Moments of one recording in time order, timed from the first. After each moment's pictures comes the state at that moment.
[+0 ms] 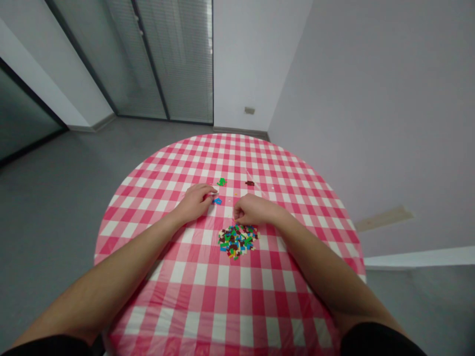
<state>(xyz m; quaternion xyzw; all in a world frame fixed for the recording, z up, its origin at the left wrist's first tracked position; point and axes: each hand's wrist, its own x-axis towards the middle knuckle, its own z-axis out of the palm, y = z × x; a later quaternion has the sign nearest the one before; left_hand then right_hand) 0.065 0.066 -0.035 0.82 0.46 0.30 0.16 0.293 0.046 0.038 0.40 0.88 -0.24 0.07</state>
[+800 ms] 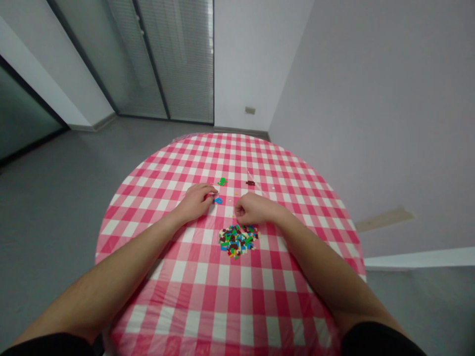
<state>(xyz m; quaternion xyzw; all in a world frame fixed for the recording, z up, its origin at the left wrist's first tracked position) 0.064 0.068 -0.036 0.83 0.45 0.29 0.15 0.298 0.048 0.037 0.40 0.88 -0.27 0.04</state>
